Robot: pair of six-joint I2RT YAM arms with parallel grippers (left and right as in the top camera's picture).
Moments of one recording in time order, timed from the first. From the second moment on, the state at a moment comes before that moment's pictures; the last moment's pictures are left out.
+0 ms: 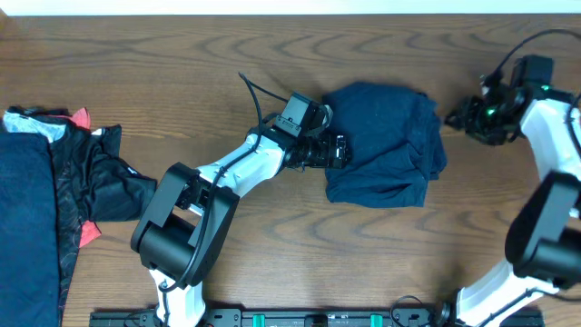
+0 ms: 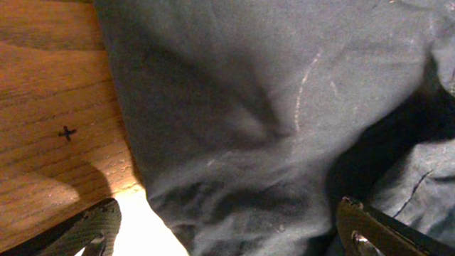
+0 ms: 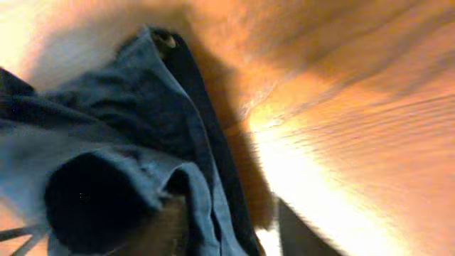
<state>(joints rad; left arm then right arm) -0.55 1.96 1.19 -0.27 0.44 -0.49 -0.27 1.86 1.41 -0.82 -0.32 0.15</state>
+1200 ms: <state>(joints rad) -0.55 1.96 1.19 -0.30 0.44 -0.49 -0.13 1.96 1.43 -0.90 -0.32 0.09</state>
